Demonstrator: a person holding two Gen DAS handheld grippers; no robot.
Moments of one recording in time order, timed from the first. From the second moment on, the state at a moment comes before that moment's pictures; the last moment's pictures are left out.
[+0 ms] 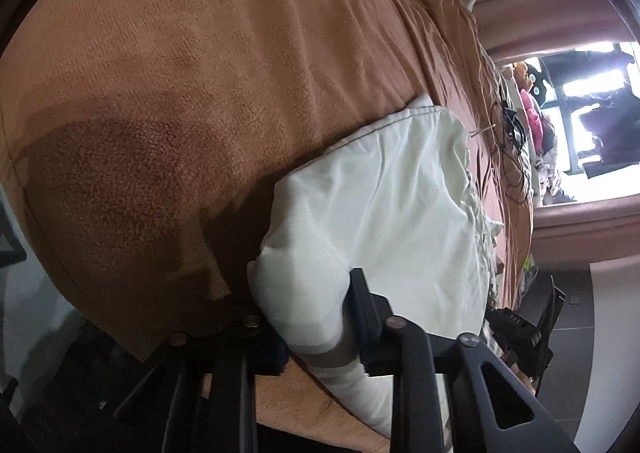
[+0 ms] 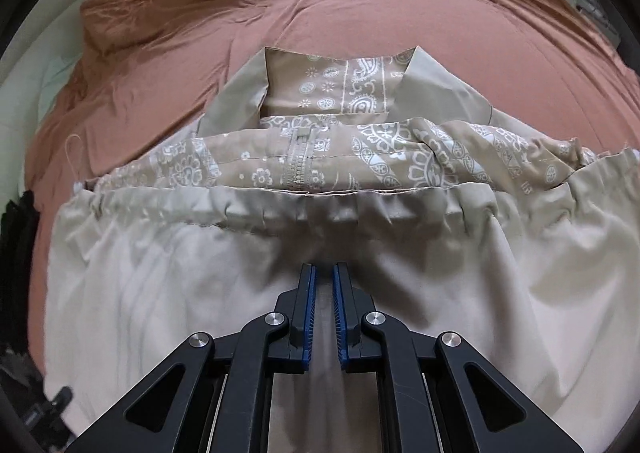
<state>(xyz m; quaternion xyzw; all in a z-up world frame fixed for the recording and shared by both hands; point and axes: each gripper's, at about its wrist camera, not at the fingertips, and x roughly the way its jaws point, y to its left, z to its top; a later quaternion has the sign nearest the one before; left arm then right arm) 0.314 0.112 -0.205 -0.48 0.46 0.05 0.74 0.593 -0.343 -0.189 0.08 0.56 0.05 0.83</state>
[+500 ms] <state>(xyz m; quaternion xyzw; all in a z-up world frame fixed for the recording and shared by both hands) 0.318 0.085 -0.121 -0.46 0.41 -0.04 0.79 0.450 -0.354 -0.140 0.10 0.53 0.11 0.84</state>
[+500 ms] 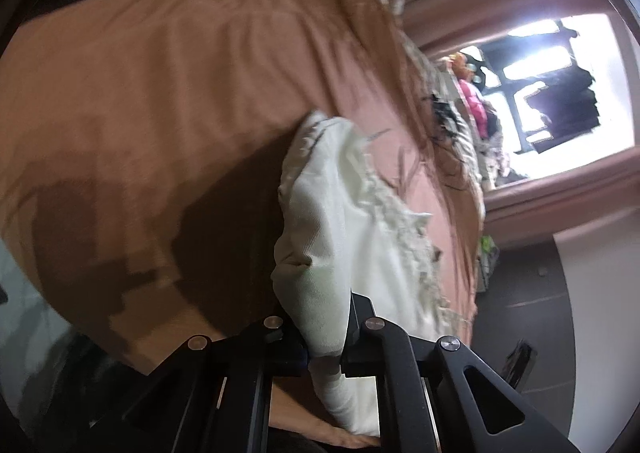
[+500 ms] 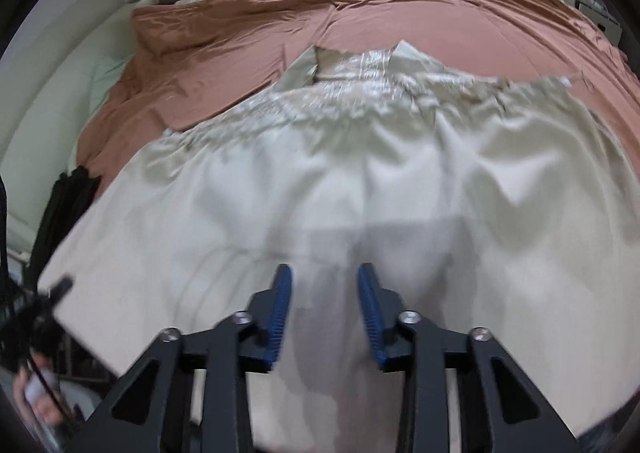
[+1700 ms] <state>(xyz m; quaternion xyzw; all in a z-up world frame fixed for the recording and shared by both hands) 0.364 -0.158 0.038 -0.27 0.40 -0.21 0.85 0.325 -0.437 -0.137 0.23 0.48 0.15 0.83</state>
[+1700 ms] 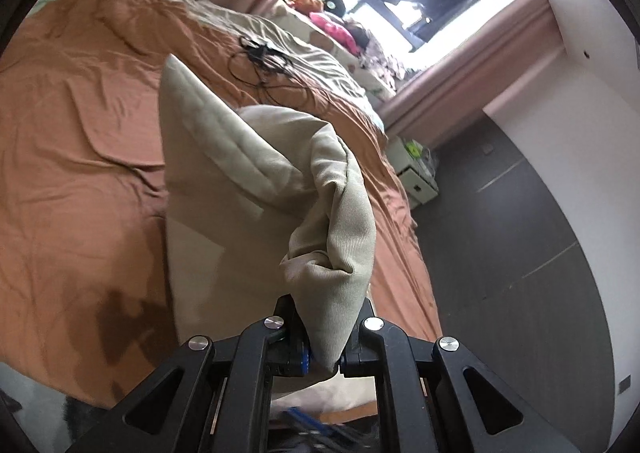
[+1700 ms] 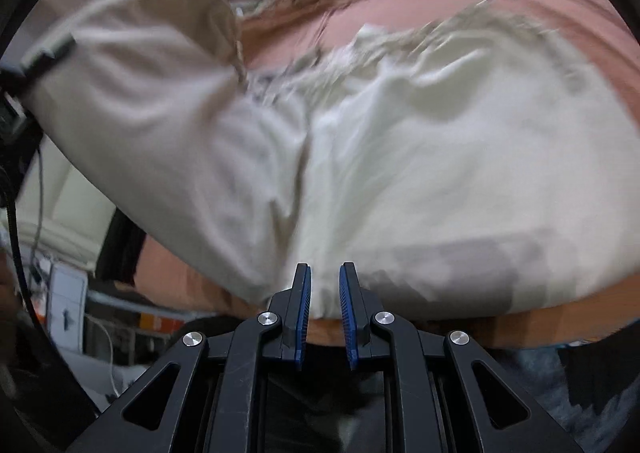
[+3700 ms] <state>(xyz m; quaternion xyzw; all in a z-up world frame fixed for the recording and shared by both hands) 0.383 -0.178 -0.147 -0.13 0.59 -0.19 0.77 0.322 -0.604 -0.136 0.26 0.41 0.04 0.87</state>
